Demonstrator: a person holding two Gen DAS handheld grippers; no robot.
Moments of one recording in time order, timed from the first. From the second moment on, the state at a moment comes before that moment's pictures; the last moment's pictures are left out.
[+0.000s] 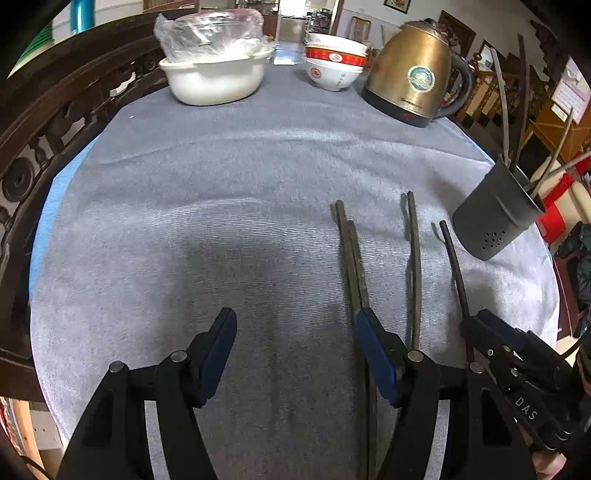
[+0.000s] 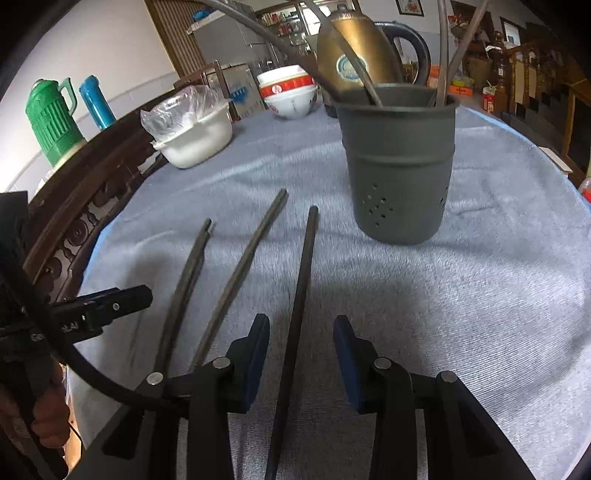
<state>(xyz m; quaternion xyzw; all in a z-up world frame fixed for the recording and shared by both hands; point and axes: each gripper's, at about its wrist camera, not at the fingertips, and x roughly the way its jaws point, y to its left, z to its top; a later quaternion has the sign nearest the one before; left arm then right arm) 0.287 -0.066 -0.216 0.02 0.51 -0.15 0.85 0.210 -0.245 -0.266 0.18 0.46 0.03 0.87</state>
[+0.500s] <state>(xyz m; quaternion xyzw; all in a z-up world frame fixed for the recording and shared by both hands) 0.298 -0.077 -0.230 0.03 0.52 -0.15 0.84 0.203 -0.248 -0.268 0.18 0.44 0.04 0.88</state>
